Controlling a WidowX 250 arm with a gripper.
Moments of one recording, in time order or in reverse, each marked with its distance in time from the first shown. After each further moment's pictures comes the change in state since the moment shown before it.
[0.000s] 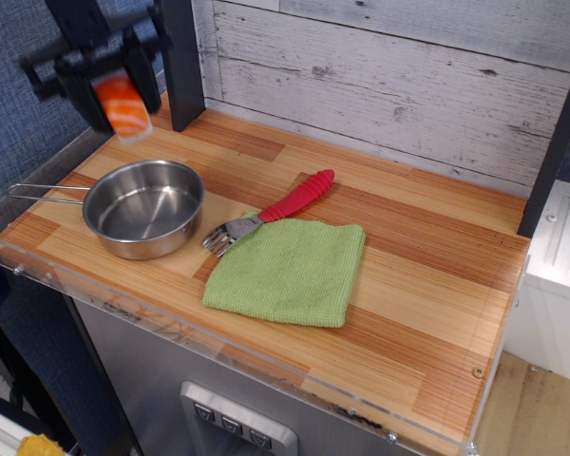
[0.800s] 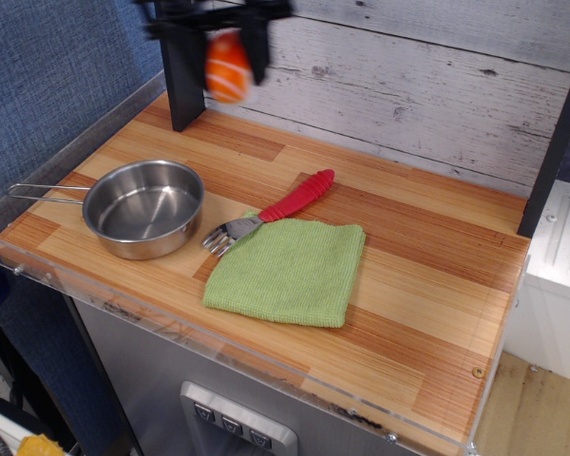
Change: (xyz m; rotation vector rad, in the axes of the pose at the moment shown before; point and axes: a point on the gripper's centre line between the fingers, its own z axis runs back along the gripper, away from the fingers) arm -0.053 -0.090 0.008 -0.010 0.023 -0.587
